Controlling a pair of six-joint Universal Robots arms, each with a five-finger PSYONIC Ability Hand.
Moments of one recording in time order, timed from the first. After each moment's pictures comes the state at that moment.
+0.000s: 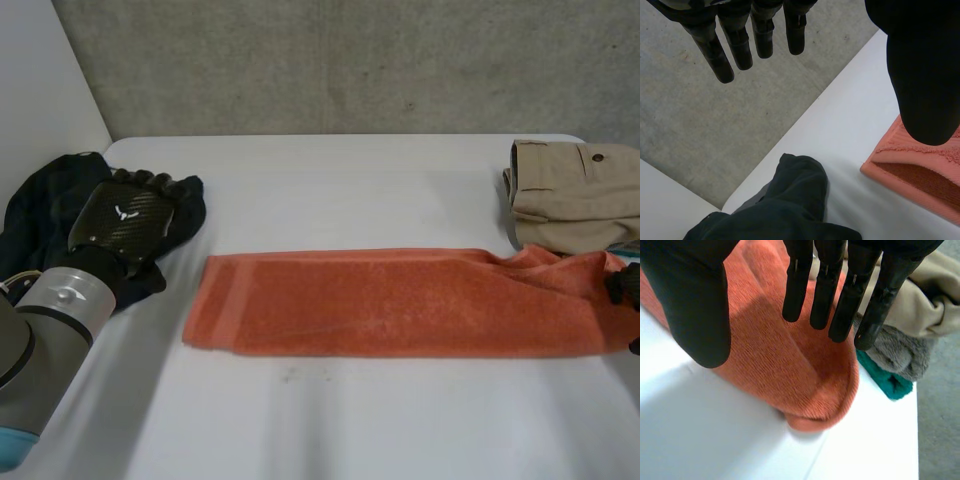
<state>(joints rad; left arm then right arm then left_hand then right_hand) 4.46 -1.63 -1.94 3.50 -1.43 3.66 1.12 -1.35 1.98 -0.10 0.92 2.25 0.23 0.22 0.23 0.22 0.05 0.57 0.67 0.65 0.65 0.48</state>
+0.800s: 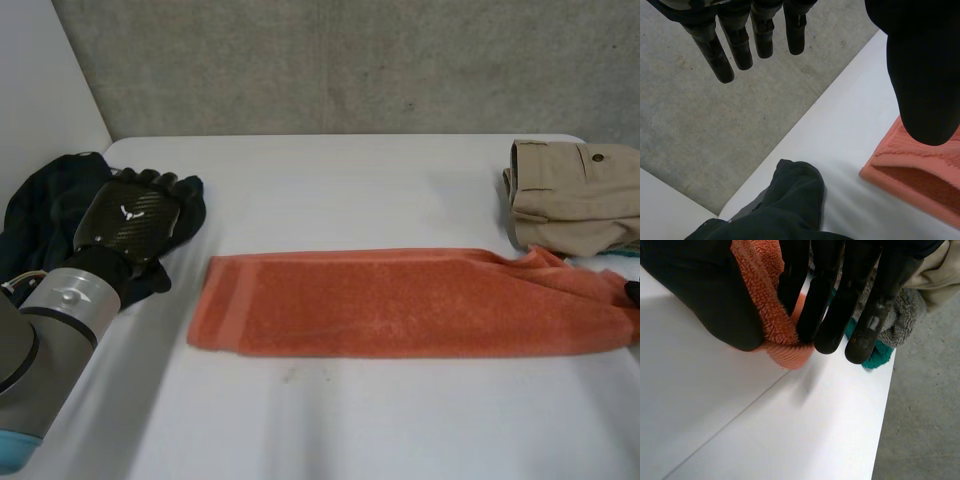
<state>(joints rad) 4.45 -1.63 -1.93 3.51 -1.43 3.66 1.09 -1.12 1.89 -0.29 0.95 2.09 0.23 0.22 0.23 0.22 0.05 0.93 1.17 1.17 1.18 0.96</state>
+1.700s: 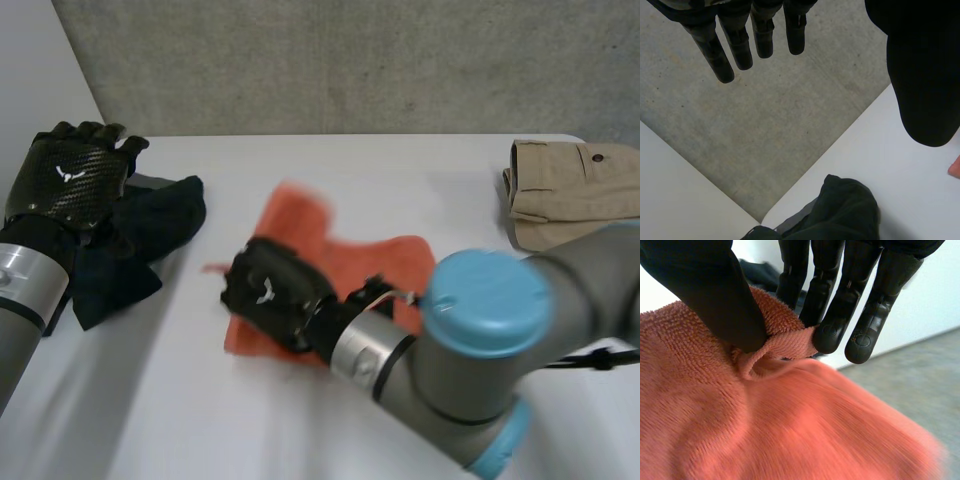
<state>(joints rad) 4.54 -1.45 -1.96 3.50 -1.41 3.60 2.34 -1.10 1.51 -0.34 1.11 2.23 0.23 0.22 0.23 0.22 0.05 0.96 1.17 1.19 1.19 0.98</state>
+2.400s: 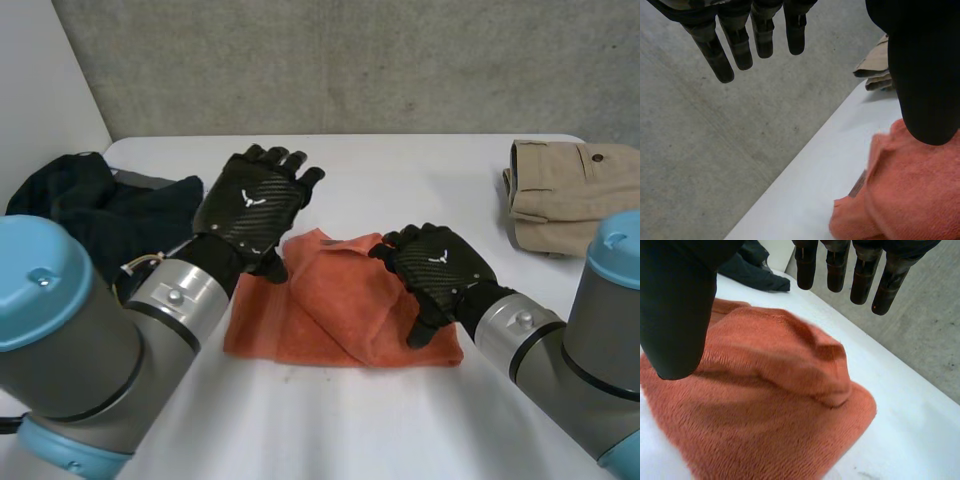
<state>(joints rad) 4.10 -1.76 -1.71 3.51 -1.47 3.54 2.01 -1.30 1.75 -0.14 1.26 2.78 0.23 0.22 0.23 0.22 0.05 0.20 0.25 0.21 0.23 0.07</state>
